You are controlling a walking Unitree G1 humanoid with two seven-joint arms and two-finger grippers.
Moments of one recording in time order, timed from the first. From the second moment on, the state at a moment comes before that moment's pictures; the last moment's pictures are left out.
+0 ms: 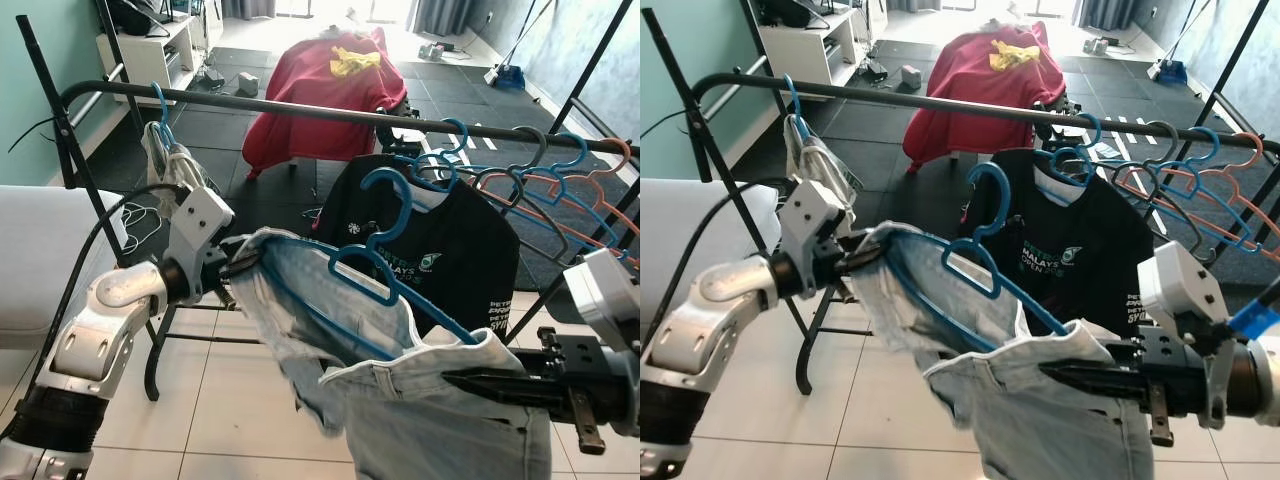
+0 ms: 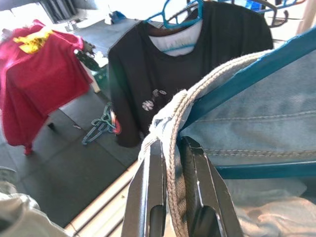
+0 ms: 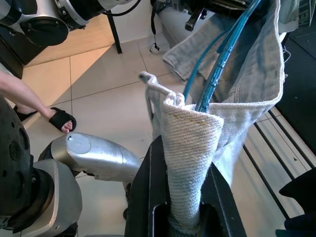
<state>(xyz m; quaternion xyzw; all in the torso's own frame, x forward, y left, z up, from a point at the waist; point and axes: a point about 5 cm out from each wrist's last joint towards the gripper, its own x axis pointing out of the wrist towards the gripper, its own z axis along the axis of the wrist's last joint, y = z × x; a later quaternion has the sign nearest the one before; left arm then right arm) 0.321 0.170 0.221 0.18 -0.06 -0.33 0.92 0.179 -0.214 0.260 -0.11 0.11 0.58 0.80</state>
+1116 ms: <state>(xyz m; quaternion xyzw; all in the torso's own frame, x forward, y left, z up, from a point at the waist) 0.351 0.183 0.219 0.20 -0.05 -0.28 0.94 0.176 -0.203 0.281 -0.10 0.06 0.59 0.80</state>
